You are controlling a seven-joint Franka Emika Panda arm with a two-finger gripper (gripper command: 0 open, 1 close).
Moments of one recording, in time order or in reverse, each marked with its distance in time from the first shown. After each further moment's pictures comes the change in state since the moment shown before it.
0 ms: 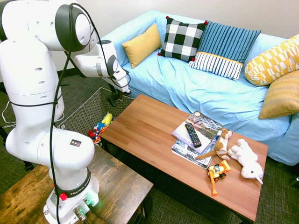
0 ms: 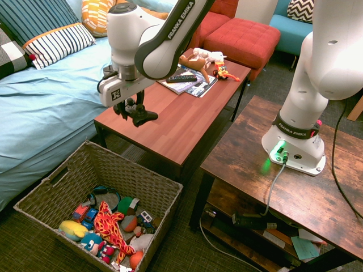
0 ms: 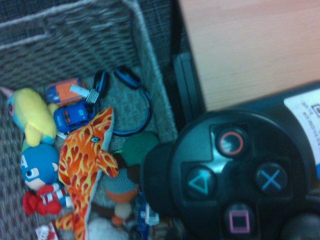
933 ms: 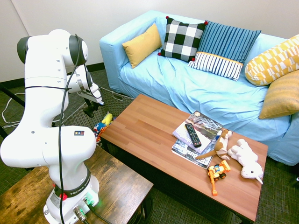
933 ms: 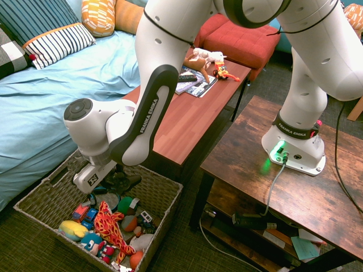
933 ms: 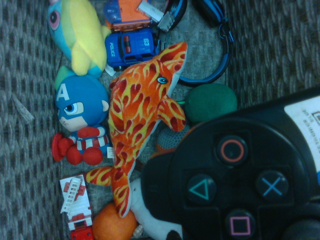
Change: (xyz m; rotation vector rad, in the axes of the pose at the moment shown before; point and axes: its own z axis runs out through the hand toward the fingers) arm -0.172 -0.067 0.152 -0.109 0.000 -0.151
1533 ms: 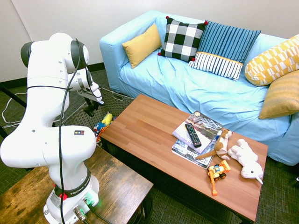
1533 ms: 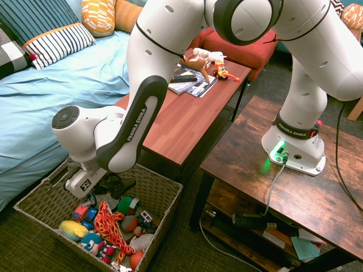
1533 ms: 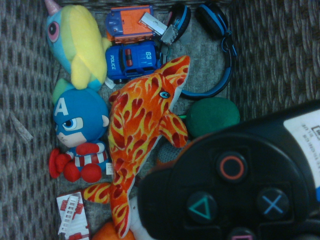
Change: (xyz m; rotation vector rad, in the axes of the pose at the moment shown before) arm 0.005 -0.022 0.002 -0.027 0.006 0.001
